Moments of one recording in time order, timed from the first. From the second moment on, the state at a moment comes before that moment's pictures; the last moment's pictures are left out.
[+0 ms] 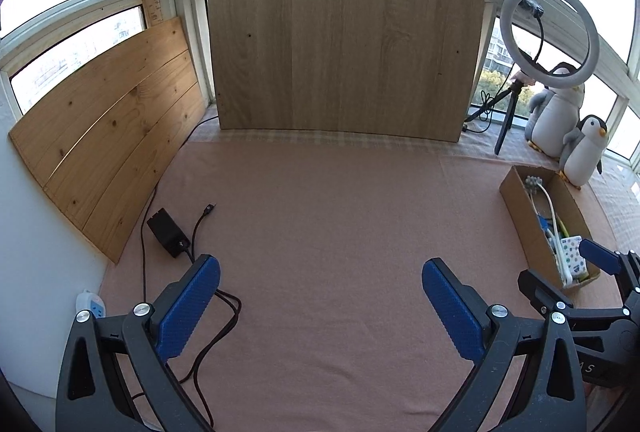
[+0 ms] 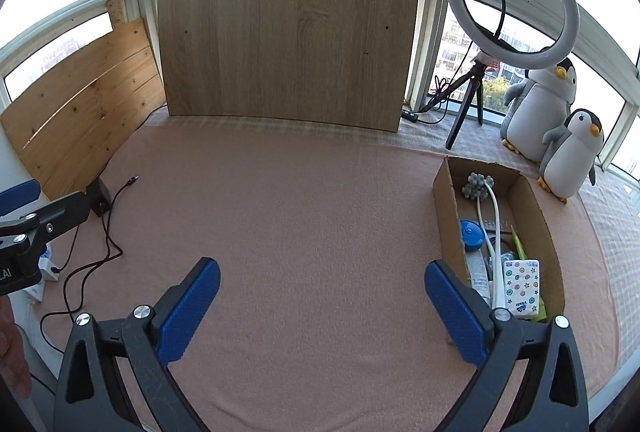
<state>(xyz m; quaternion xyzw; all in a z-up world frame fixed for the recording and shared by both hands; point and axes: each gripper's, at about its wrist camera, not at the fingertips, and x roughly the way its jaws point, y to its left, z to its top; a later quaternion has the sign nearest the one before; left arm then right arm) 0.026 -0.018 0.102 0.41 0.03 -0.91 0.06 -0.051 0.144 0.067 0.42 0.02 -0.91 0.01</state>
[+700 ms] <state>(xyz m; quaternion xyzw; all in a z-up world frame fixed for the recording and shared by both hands) 0.025 -0.013 0.096 0.41 0.02 -0.91 0.05 -0.050 0.142 0.062 0.42 0.03 -0.91 0.01</state>
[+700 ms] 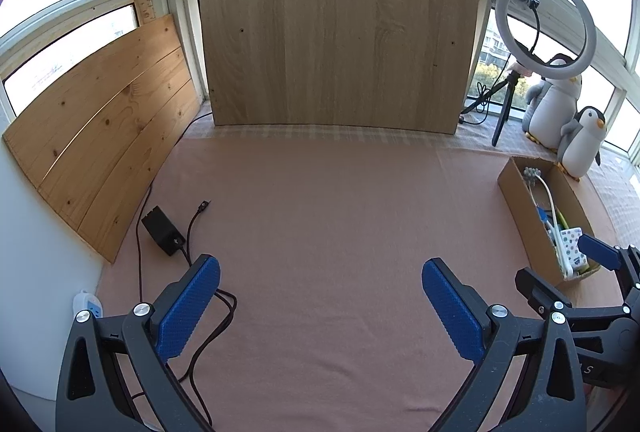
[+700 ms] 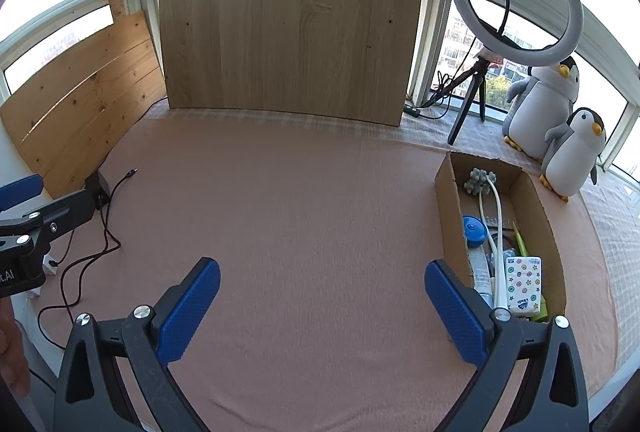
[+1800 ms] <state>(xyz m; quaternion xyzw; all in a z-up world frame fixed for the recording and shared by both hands) 0.022 -0.014 0.091 0.42 0.02 -0.91 0.05 -0.051 0.142 0.061 0.43 0.02 -0.90 0.01</state>
